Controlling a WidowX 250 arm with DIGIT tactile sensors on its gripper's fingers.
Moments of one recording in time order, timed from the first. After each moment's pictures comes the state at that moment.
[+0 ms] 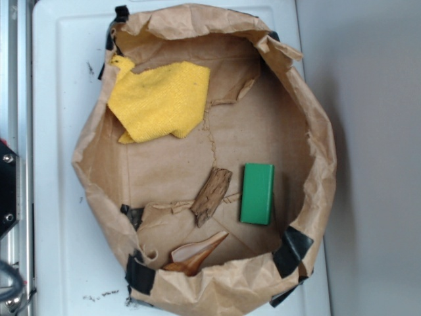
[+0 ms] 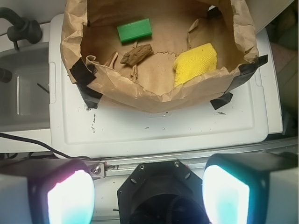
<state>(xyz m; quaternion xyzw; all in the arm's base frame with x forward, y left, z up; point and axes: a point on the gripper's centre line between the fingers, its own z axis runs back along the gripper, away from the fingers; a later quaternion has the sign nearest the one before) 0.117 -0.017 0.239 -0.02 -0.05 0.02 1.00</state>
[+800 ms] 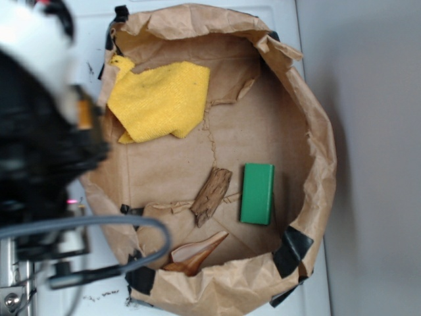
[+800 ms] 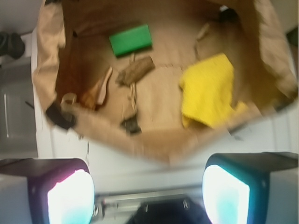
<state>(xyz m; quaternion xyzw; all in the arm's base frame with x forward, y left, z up) 0.187 -0.010 0.187 -0.03 -0.03 0.03 1.00</state>
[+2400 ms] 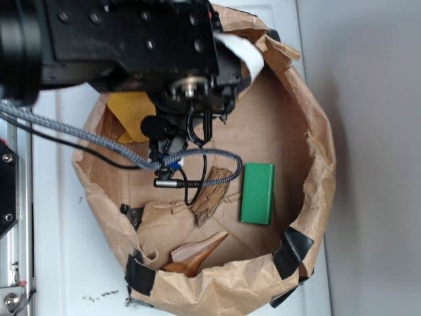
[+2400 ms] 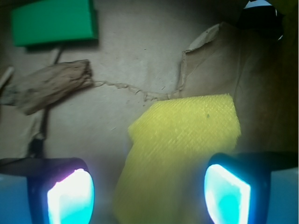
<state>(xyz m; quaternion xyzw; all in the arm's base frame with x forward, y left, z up) 0.244 0.042 0.077 0.04 0.01 -0.08 1.00</state>
